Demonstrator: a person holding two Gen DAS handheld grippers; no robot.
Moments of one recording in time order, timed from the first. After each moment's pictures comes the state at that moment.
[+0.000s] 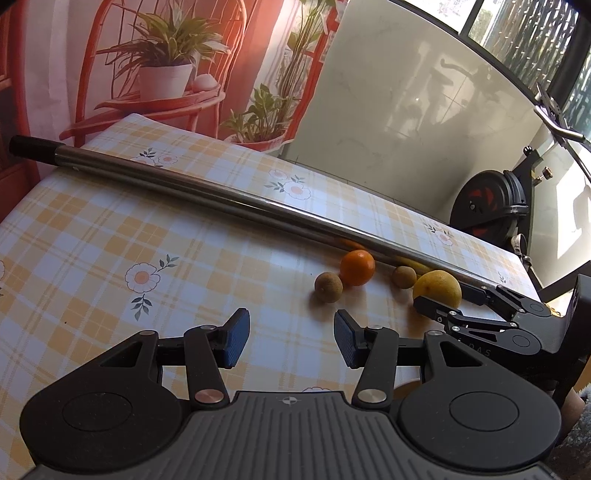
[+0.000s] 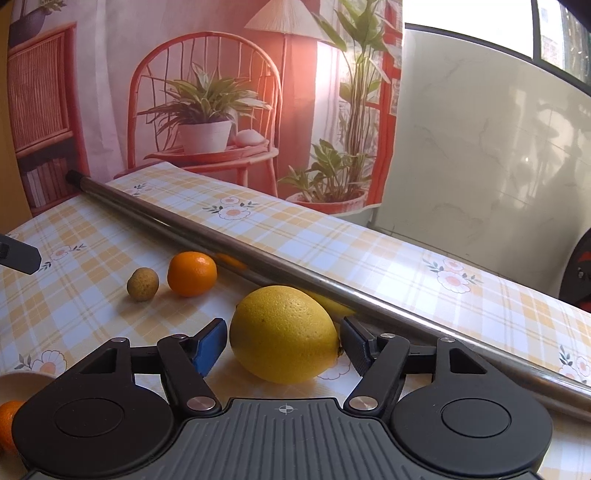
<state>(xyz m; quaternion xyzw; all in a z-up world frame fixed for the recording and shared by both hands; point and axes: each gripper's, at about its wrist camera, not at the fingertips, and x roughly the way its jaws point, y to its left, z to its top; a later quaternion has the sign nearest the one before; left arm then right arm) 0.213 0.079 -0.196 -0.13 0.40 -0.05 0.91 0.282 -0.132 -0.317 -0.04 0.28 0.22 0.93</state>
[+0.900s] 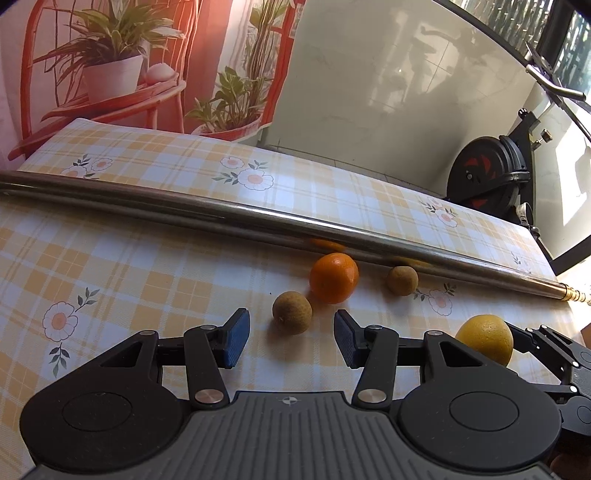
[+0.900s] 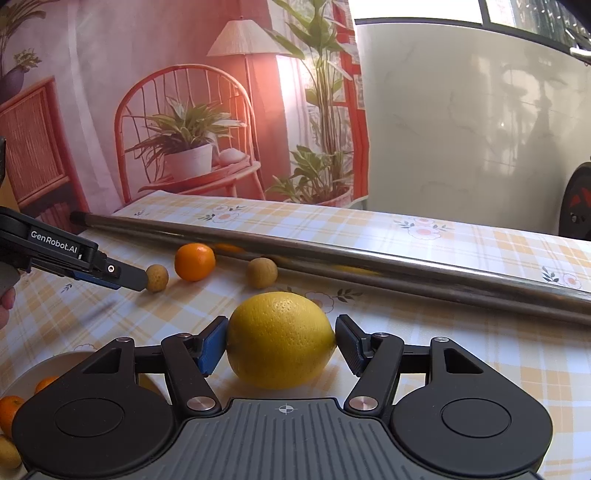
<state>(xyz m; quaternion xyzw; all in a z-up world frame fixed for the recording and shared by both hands) 0.276 0.036 -0.228 -0.08 0.42 -0.07 0.90 0.238 -0.177 -0.328 0.05 0.28 0.21 0.94</state>
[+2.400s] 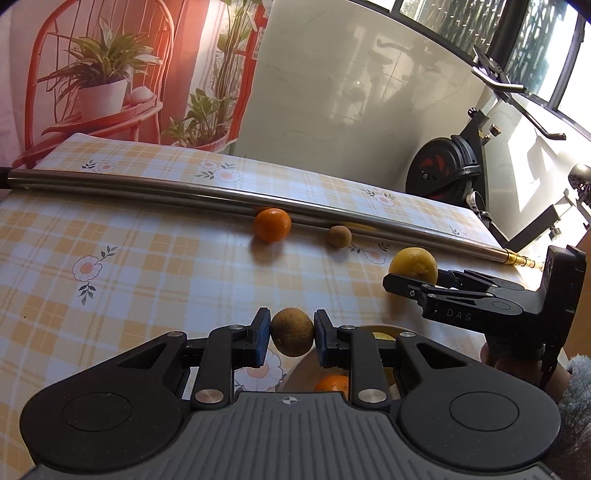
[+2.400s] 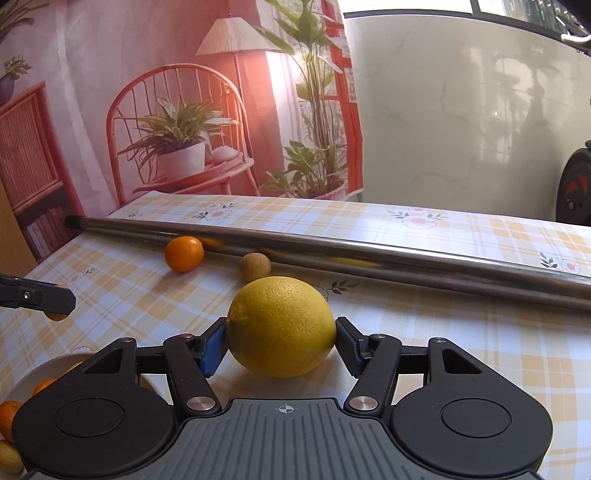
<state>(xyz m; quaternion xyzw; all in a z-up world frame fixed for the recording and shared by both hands) 0.177 0.032 -0.200 -0.07 0.38 -0.13 0.91 0.240 -0.182 -0.332 0.07 0.29 0.20 0.93</state>
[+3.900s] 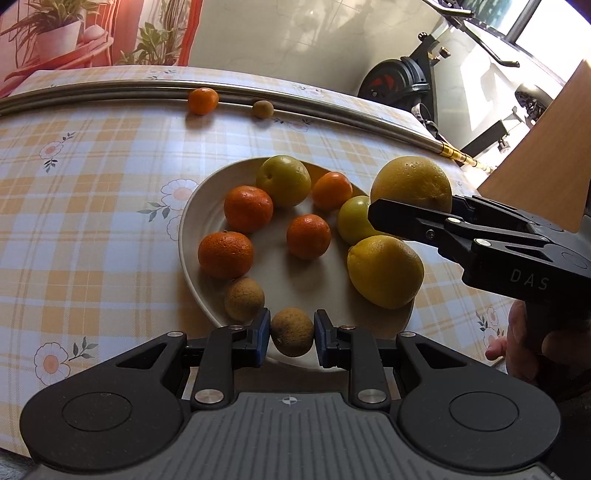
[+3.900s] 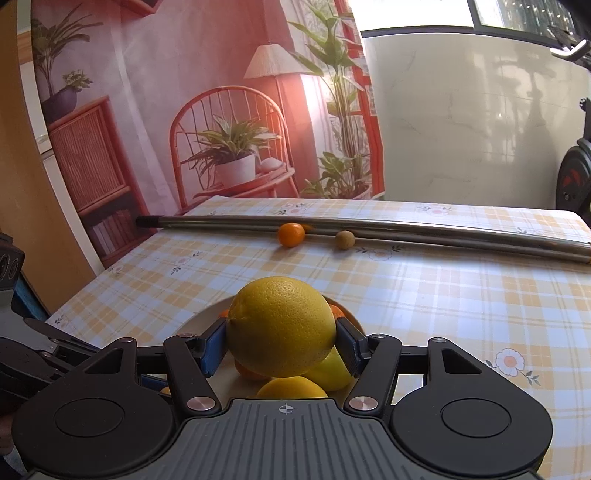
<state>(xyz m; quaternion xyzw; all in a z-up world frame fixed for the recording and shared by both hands) 0.096 0.021 -0.230 -0.05 0.48 -0.21 0.85 0.070 -0.154 -0.270 0.09 0.28 0.23 0.93</state>
